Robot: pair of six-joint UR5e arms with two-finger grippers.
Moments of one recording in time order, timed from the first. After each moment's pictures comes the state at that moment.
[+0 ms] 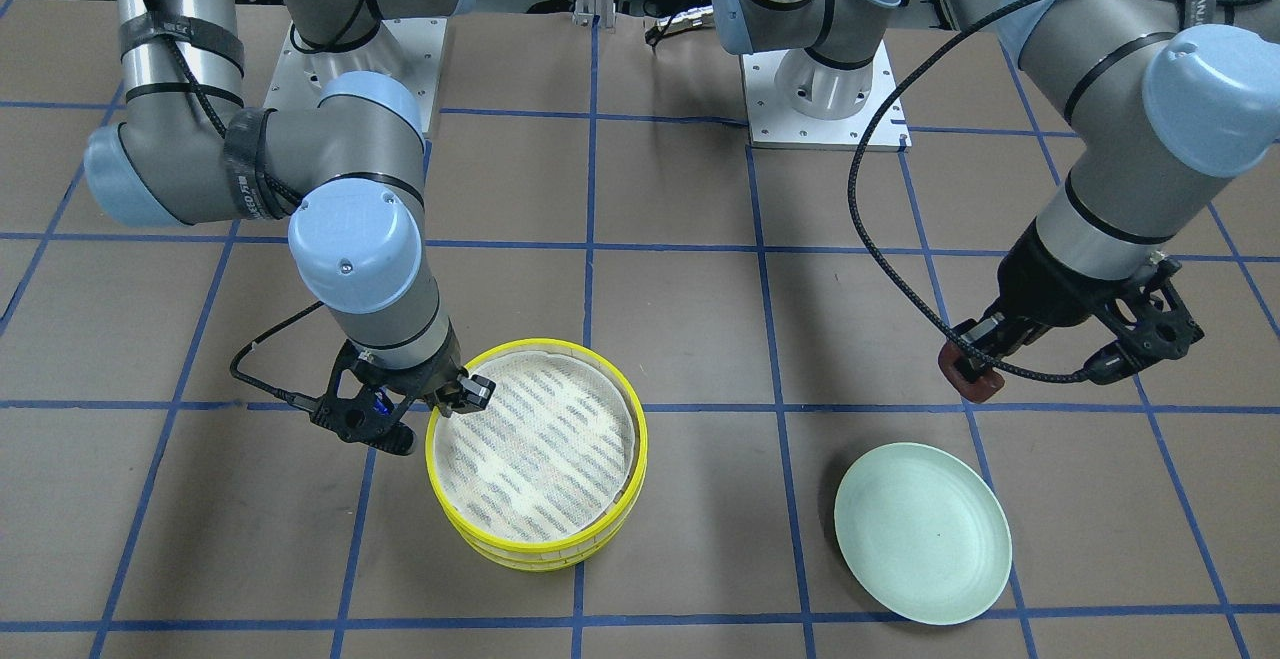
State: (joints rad) left arm -1.37 -1.76 -1.61 -1.25 1.55 -0.23; right arm 1.72 -1.16 1.59 -1.98 -1.57 0.52
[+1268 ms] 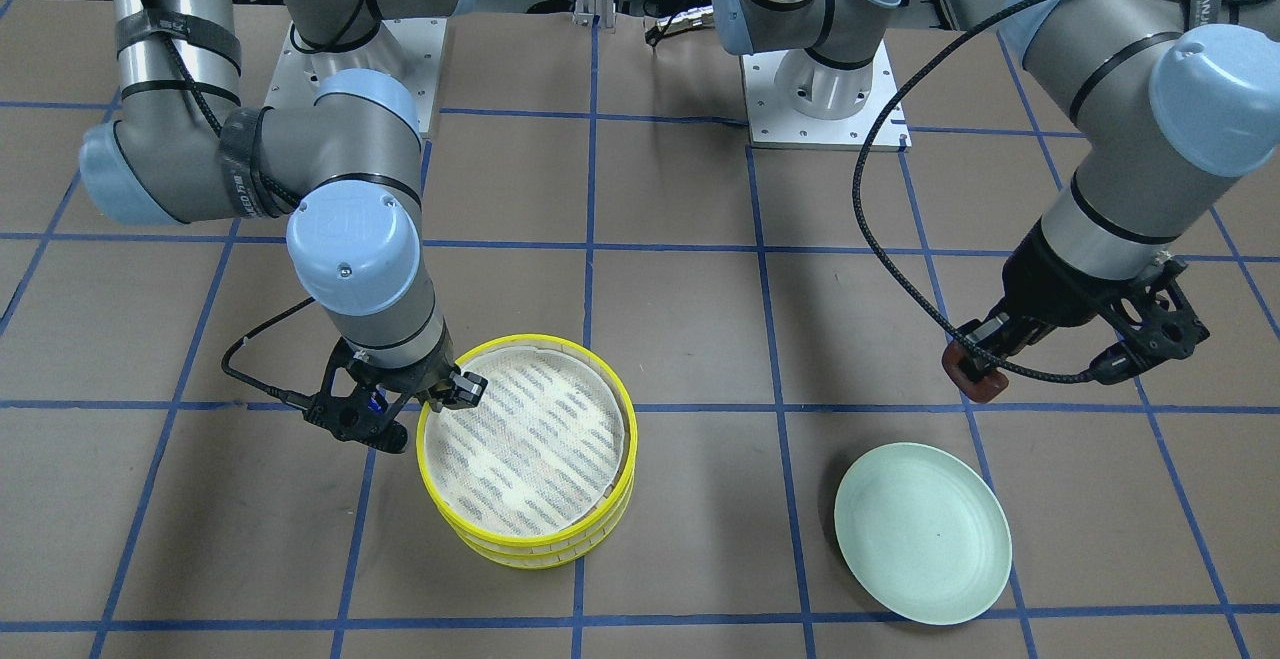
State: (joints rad) left arm -1.36 -1.76 -1.61 -1.25 1.55 -0.23; right arm 1.72 -1.16 1.59 -1.96 -1.61 0.50
